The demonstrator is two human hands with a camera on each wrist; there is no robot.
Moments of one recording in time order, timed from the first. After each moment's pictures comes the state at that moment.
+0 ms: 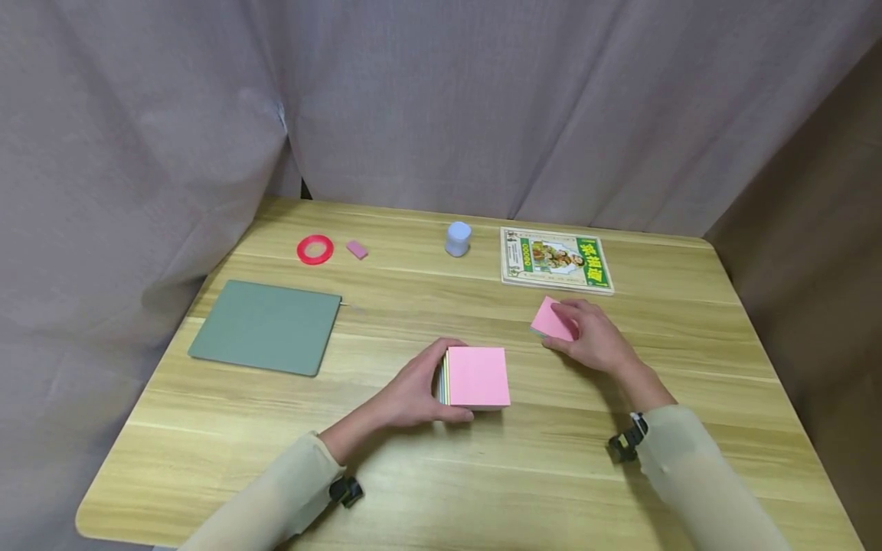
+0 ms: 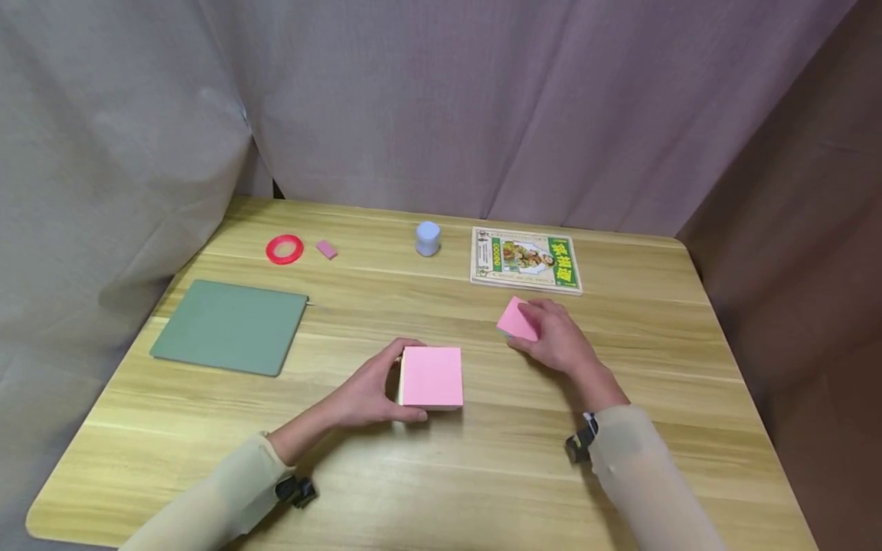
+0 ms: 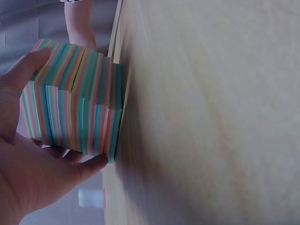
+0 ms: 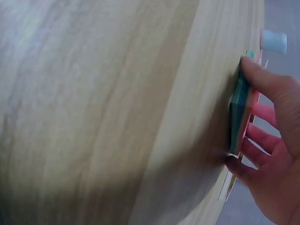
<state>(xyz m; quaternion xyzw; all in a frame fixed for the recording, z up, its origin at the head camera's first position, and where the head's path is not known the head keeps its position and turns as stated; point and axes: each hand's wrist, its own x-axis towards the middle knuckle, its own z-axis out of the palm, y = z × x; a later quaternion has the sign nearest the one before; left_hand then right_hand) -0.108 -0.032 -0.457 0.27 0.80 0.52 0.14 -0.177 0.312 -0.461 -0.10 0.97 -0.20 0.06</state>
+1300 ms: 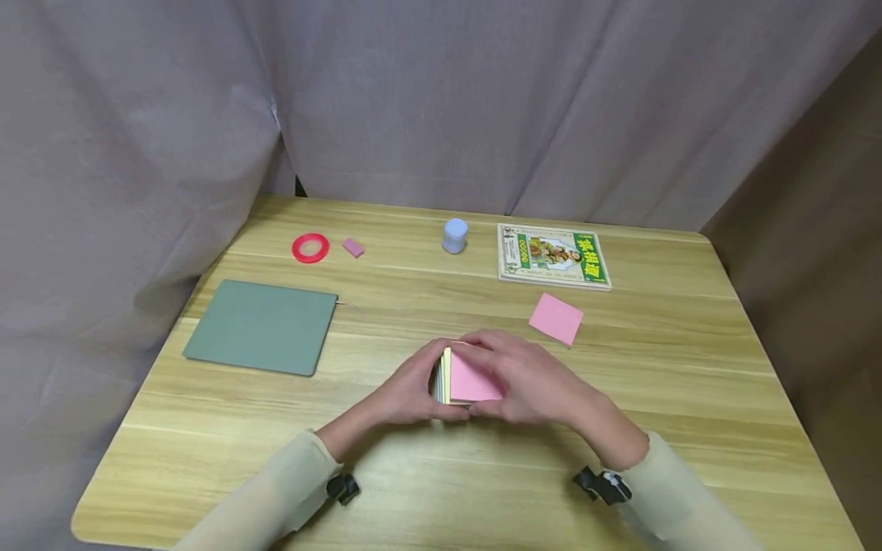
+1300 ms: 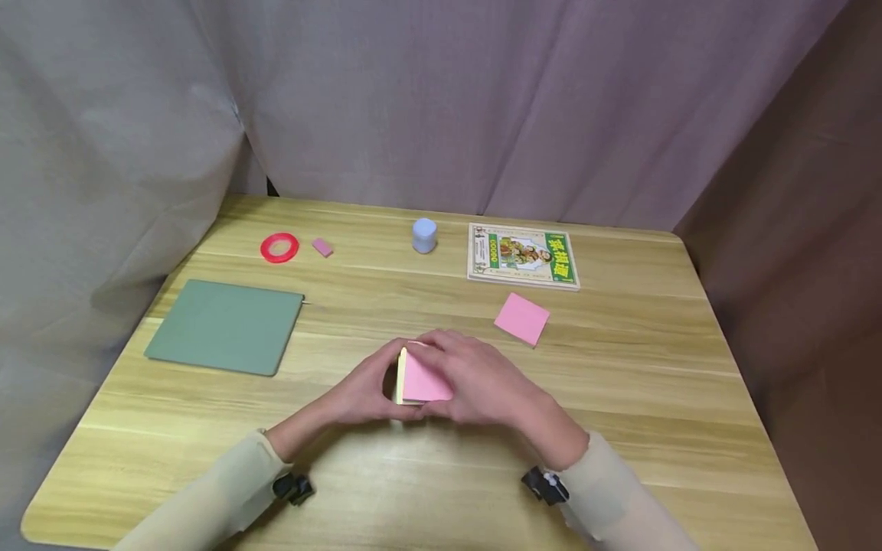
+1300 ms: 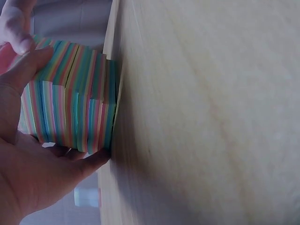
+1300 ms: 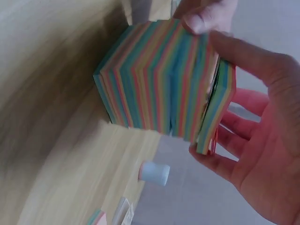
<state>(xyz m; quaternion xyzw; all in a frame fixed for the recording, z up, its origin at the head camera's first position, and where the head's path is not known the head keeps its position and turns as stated) -0.112 -0.034 -0.463 0.31 0.79 0.51 0.12 -0.100 0.186 -0.378 -0.37 0.91 -0.17 0.05</state>
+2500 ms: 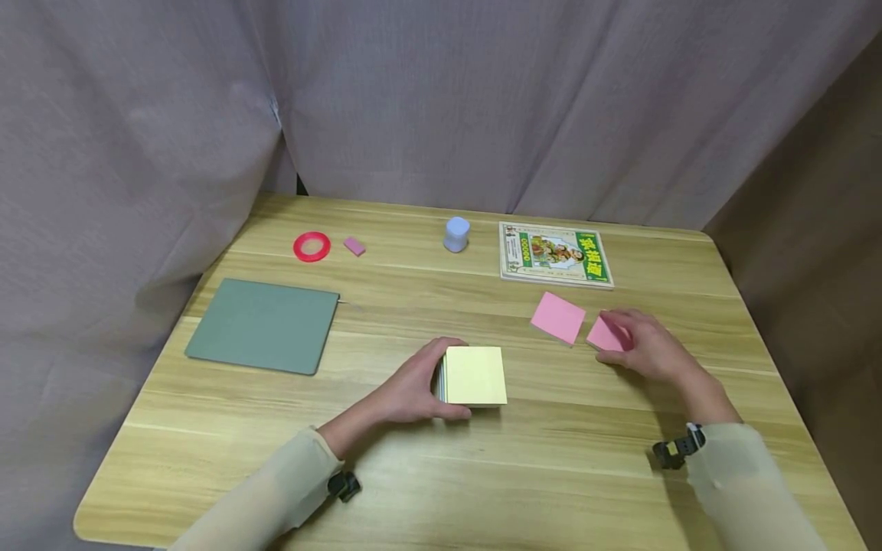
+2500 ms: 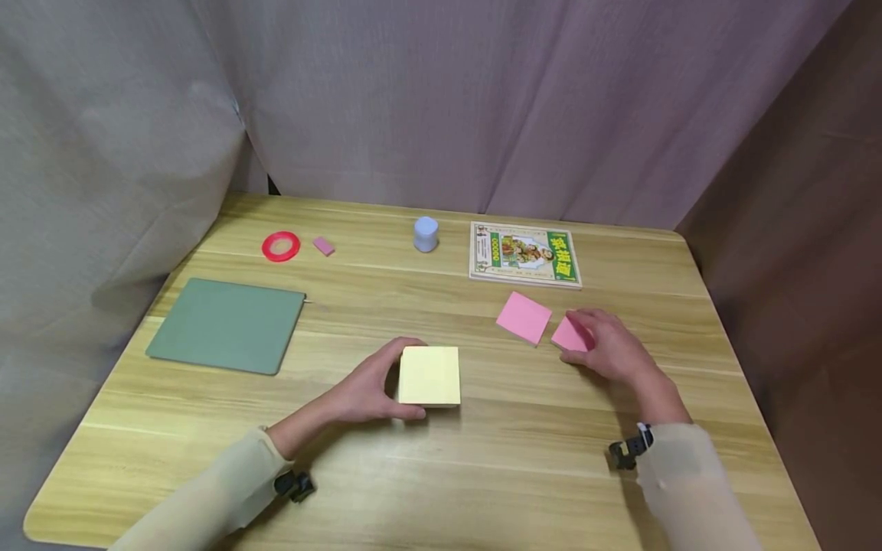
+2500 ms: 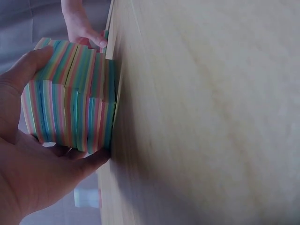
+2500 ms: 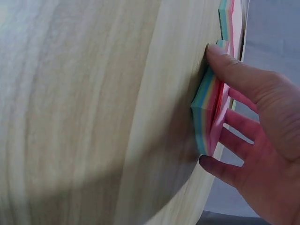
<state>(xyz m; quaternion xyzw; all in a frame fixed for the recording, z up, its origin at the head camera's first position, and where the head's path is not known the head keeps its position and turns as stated) -0.114 -0.033 -0.463 0.30 0.81 0.49 0.12 -0.155 0.382 -0.446 -0.04 0.97 -0.20 0.15</state>
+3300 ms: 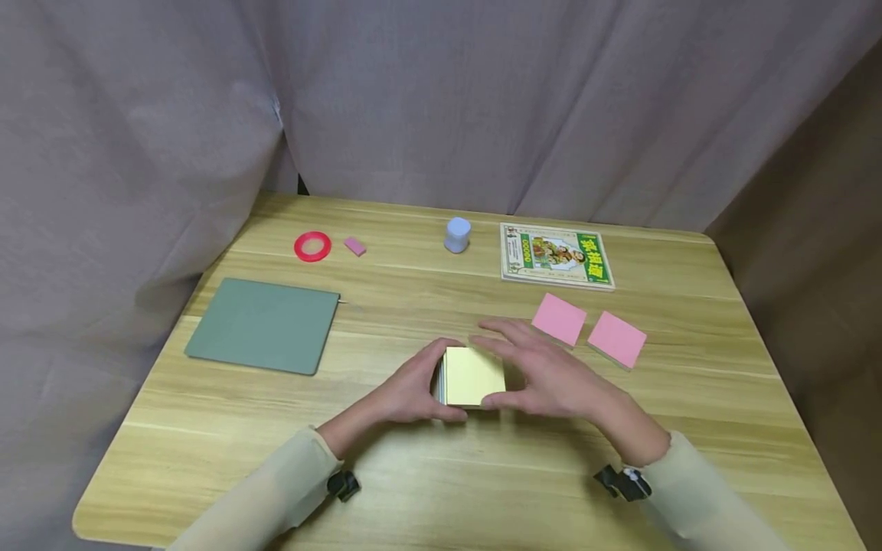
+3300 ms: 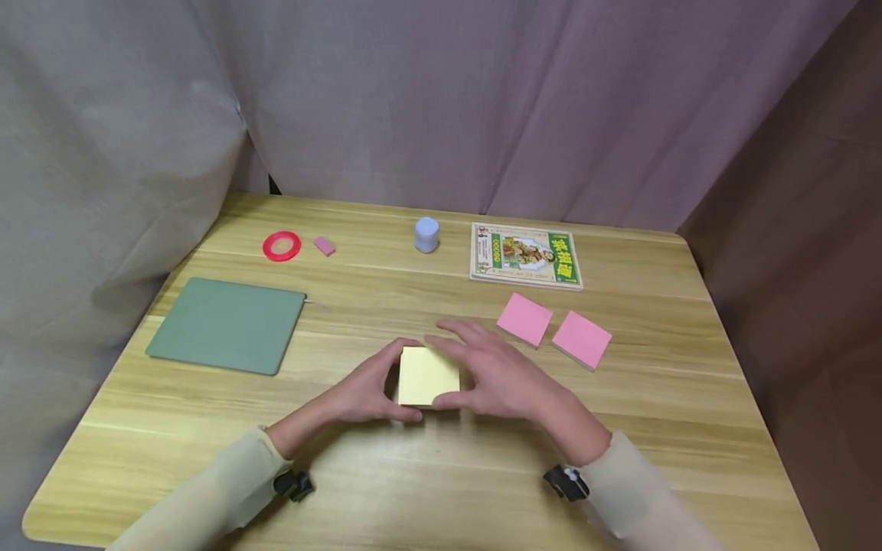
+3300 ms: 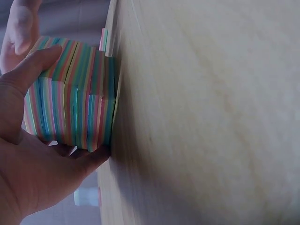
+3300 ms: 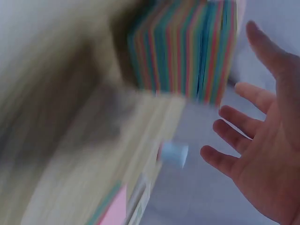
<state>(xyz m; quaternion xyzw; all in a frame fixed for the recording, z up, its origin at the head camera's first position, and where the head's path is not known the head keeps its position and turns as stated) -0.115 -0.036 -0.463 0.29 0.82 0.47 0.15 -0.110 0.211 -0.388 -0.35 0.91 -0.20 0.07</state>
